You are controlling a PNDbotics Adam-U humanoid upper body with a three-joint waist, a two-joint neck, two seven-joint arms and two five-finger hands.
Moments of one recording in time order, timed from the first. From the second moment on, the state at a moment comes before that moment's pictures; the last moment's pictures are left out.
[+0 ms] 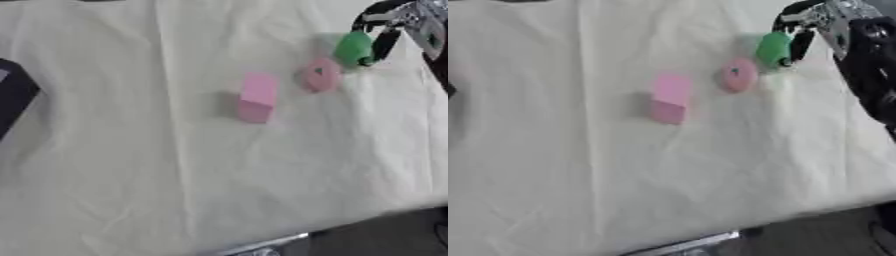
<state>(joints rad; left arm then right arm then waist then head) -0.65 0.77 0.00 -1.06 0.66 -0.02 0.08 -0.89 -0.88 0.20 -0.86 0.92 -0.14 0.62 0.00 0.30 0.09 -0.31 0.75</state>
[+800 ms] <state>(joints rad) -0.64 0.77 0.00 -1.06 0.66 -0.02 0.08 -0.89 -0.88 0.21 -0.87 0.92 -0.14 0.60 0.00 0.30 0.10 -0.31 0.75</state>
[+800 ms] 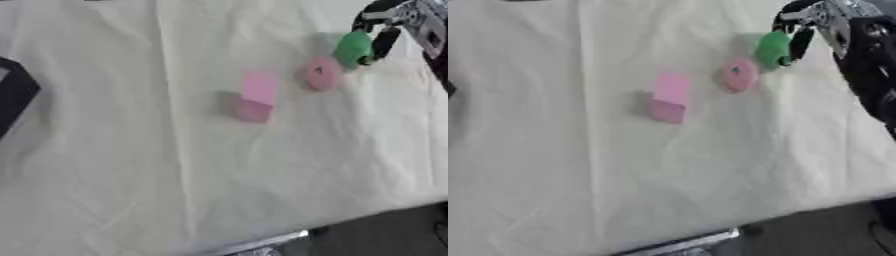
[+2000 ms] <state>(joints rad) -0.63 0.77 0.00 -1.06 0.65 -0.02 0.08 -0.79 -0.95 0.20 -1.04 0.70 -0.05 0.55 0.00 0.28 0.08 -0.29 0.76</state>
